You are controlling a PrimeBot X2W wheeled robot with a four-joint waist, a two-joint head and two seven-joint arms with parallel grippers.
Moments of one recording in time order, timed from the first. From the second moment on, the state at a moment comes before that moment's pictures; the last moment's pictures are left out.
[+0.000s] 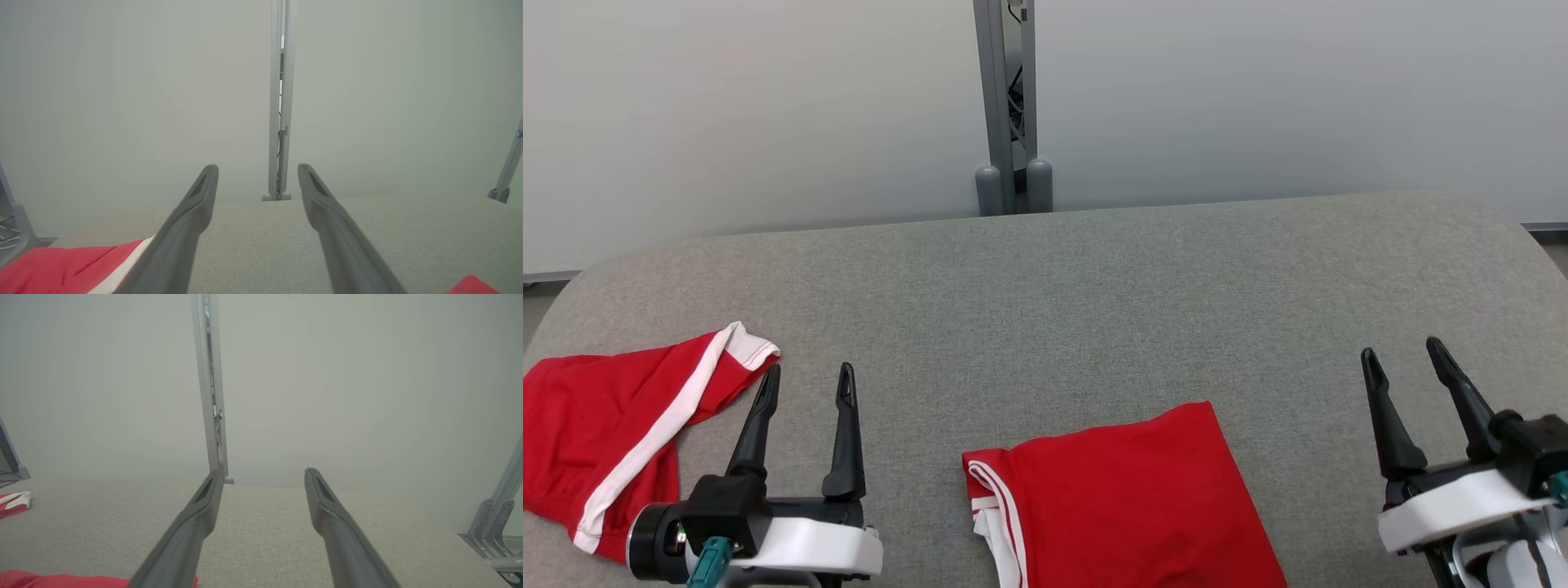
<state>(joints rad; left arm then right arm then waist) -0.01 0.05 -0.09 0.07 -0.15 0.09 -0.26 -0.16 -0.21 0.09 0.26 0.25 0.13 -0.26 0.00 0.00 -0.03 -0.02</state>
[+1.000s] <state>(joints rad) 0.00 0.05 -0.13 0.09 -0.14 0.08 -0.26 -0.22 -0.32 0.52 0.49 0.76 0.13 -0.14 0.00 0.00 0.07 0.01</state>
